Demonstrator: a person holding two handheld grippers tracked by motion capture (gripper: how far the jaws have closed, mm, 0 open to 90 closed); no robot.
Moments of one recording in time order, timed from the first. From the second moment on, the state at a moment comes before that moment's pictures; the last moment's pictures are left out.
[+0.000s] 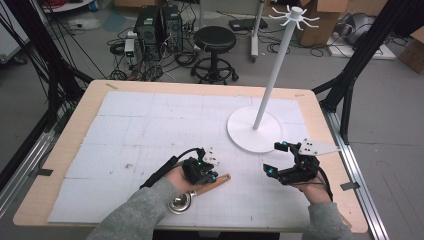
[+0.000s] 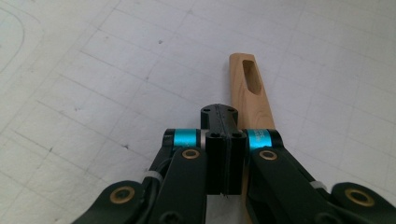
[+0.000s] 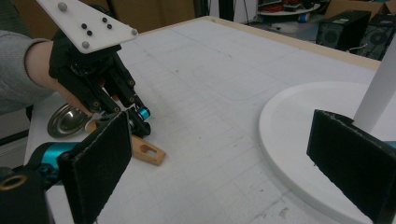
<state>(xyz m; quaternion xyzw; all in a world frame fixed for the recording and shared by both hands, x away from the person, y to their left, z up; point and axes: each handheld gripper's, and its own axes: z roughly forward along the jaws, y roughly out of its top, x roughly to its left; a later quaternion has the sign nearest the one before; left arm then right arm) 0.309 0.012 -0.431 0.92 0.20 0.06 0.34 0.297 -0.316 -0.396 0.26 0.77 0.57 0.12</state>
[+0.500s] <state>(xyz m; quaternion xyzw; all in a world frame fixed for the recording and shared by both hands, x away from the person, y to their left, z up) 0.303 0.011 -0.429 0.93 0.17 0.05 0.33 0.298 -0.316 -0.396 0.26 0.77 0.57 0.12</state>
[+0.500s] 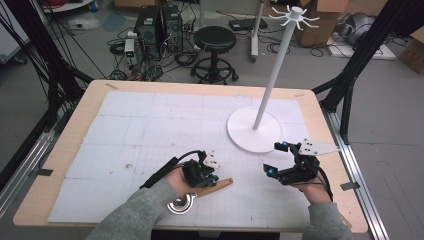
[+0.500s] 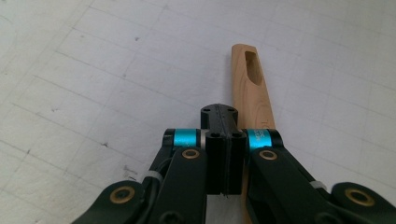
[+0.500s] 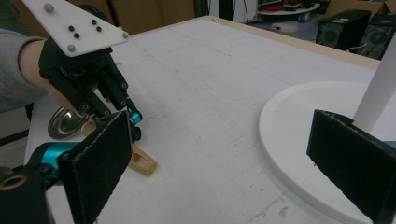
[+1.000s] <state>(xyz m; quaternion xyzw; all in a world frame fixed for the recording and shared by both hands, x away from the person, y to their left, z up) 0.302 -0.003 -0.432 0.92 0.16 0.05 0.35 0.298 -0.315 -0.397 0.26 0.77 0.56 0.12</state>
